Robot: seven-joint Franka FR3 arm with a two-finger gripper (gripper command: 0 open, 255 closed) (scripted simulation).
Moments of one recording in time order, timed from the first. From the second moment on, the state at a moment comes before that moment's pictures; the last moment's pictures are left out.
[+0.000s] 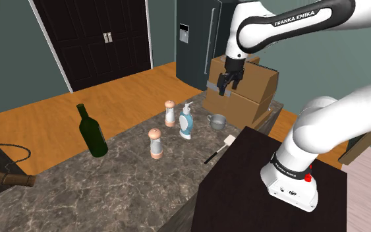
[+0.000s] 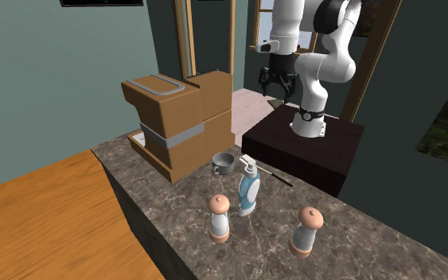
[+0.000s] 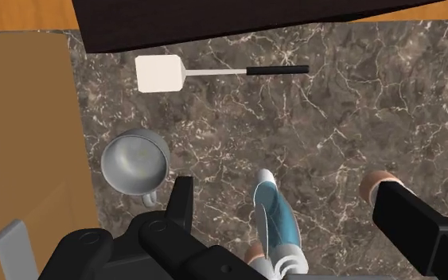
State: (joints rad) arm -0.05 -0.64 -0.12 -2.65 -0.07 2.00 0.06
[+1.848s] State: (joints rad) arm -0.18 0.44 -0.19 -2.46 0.07 2.91 -0.25
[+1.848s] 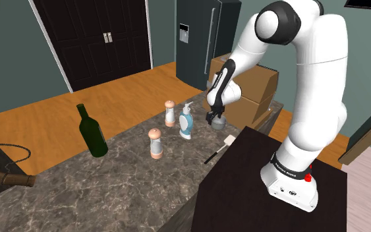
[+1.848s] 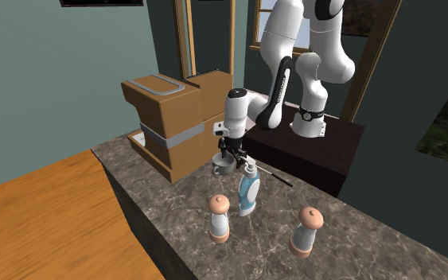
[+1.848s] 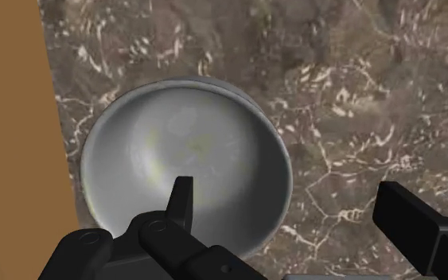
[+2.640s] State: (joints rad) arm -0.21 0.54 -0.15 -2.42 0.09 2.98 -0.26
